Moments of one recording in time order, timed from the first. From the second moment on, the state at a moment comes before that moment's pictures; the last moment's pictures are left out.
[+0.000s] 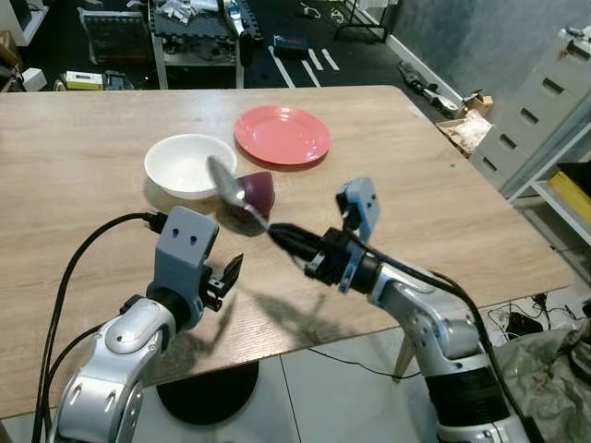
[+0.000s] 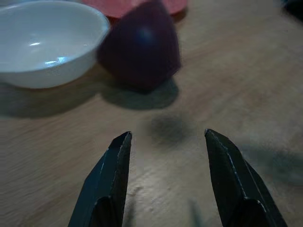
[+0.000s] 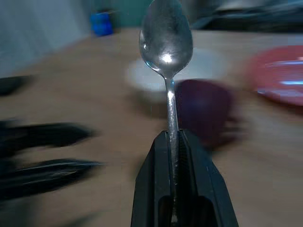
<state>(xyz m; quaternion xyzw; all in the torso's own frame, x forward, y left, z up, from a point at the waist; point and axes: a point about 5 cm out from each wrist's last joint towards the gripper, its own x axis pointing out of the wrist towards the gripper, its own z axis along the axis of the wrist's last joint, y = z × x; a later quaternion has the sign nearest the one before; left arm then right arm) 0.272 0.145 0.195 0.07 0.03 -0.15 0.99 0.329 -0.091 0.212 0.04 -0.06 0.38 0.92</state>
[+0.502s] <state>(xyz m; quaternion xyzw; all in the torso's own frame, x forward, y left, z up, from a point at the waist) 0.286 0.143 0.195 0.04 0.01 -0.08 1.00 0.327 -0.195 0.176 0.01 -0.04 0.00 1.00</state>
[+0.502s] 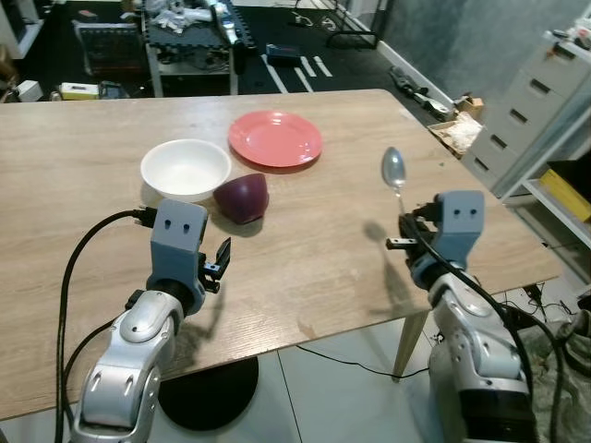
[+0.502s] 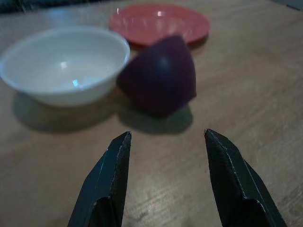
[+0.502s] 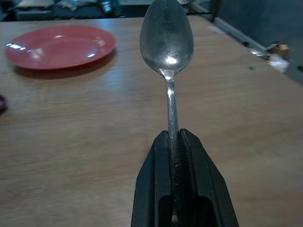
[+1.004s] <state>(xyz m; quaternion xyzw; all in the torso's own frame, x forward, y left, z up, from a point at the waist) 0.299 0.140 0.199 0.08 -0.02 -0.07 0.99 0.320 -0.201 0.164 0.02 -0.05 -0.04 1.00</state>
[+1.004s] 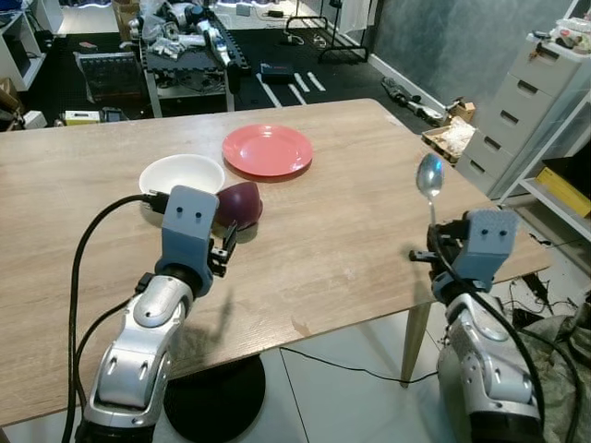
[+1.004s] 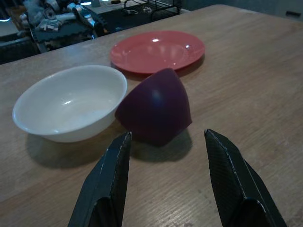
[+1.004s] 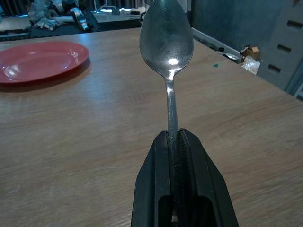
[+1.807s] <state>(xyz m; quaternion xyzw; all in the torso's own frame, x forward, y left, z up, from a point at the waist) 0.303 0.134 0.198 0.08 -0.03 -0.08 0.99 0.324 -0.200 0.159 0.03 -0.04 -0.05 1.00</state>
